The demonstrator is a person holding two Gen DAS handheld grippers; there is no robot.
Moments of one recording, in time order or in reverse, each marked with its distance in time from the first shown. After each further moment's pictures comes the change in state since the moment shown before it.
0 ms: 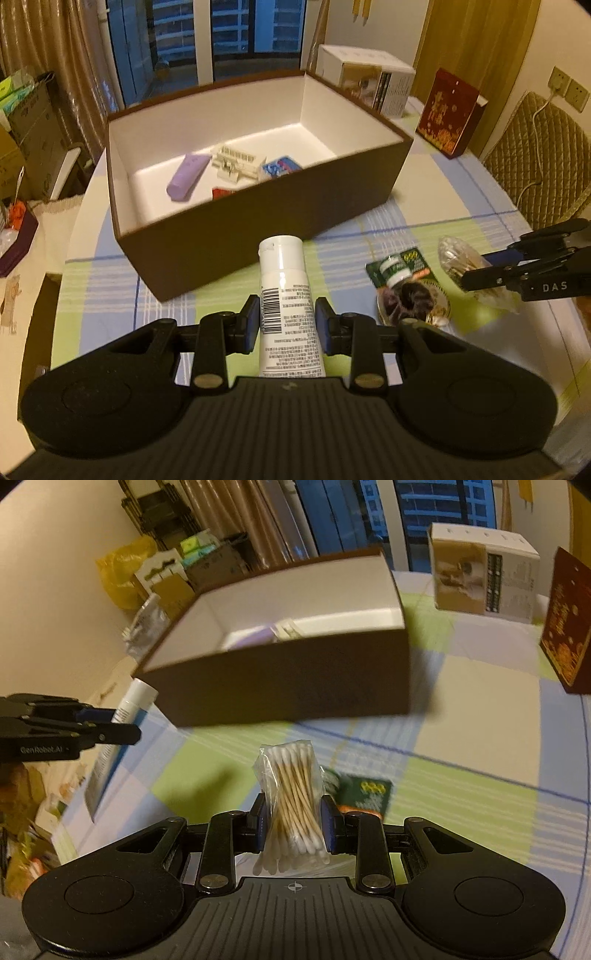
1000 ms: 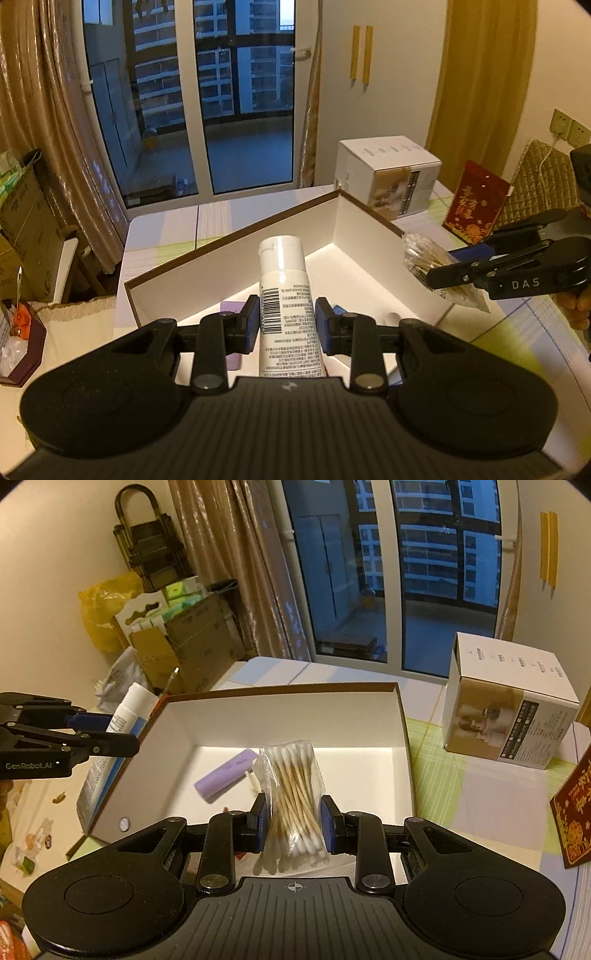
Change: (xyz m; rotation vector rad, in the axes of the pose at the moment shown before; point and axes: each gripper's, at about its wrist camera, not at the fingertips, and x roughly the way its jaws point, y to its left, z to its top) left arm 0.029 0.067 0.151 0.094 -0.160 -0.009; right arm 0.057 0.003 0.164 -0.083 -0.127 -0.101
